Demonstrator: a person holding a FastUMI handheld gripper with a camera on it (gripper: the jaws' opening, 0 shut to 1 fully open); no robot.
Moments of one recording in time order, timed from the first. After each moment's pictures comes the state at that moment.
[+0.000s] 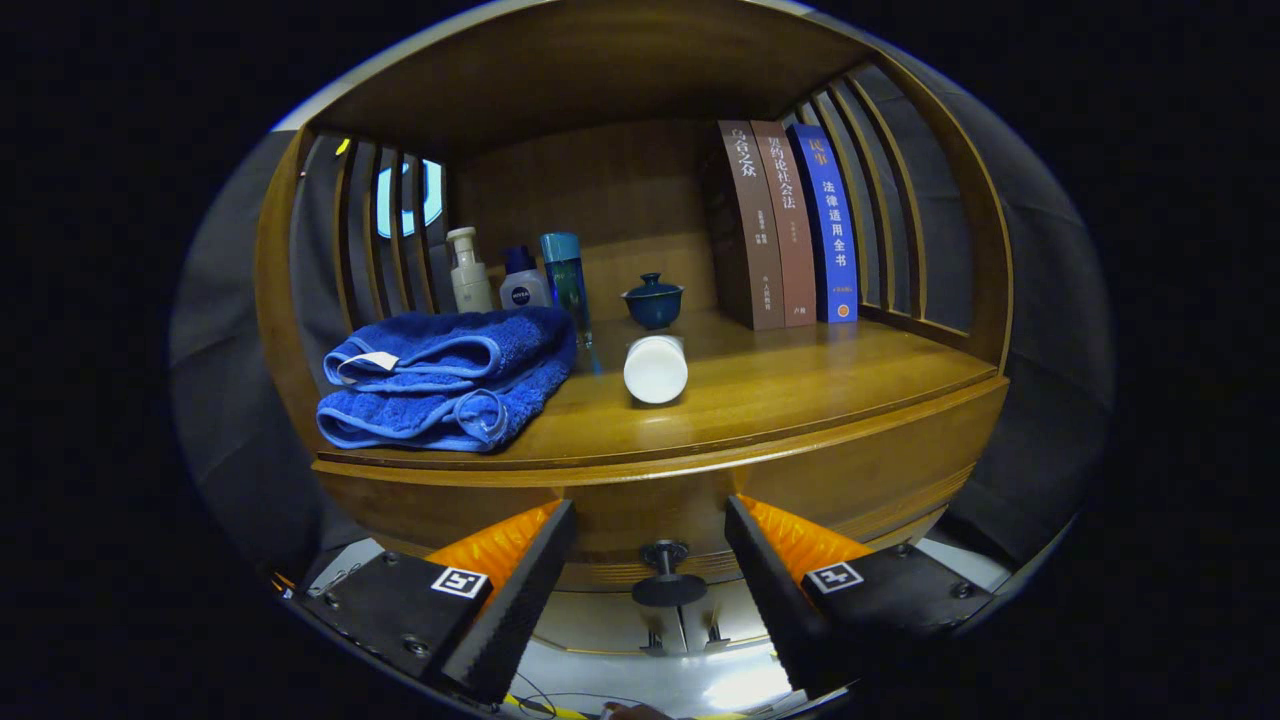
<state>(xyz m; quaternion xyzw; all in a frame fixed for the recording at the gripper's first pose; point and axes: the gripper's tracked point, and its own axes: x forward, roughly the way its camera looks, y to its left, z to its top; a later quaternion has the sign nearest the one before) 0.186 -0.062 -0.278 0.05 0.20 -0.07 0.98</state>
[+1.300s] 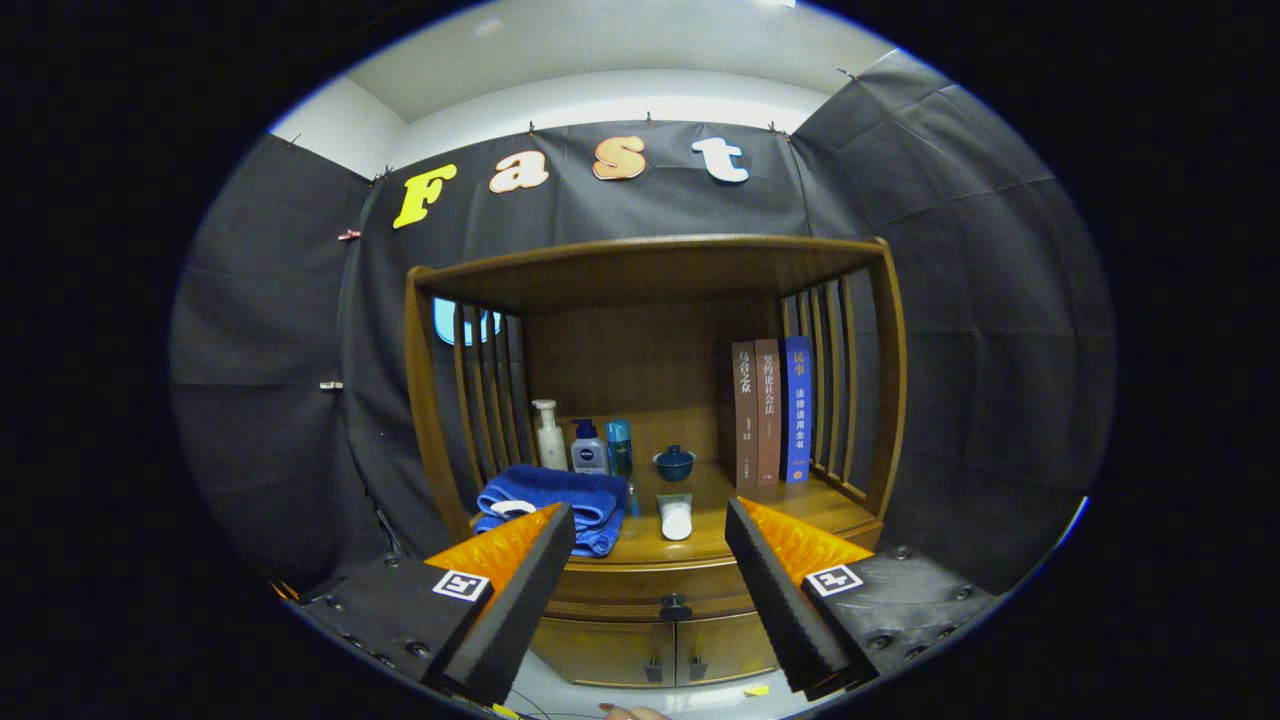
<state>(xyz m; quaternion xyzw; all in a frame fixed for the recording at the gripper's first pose) 0.061 -0.024 -0.043 0.02 0.05 -0.05 1.00</state>
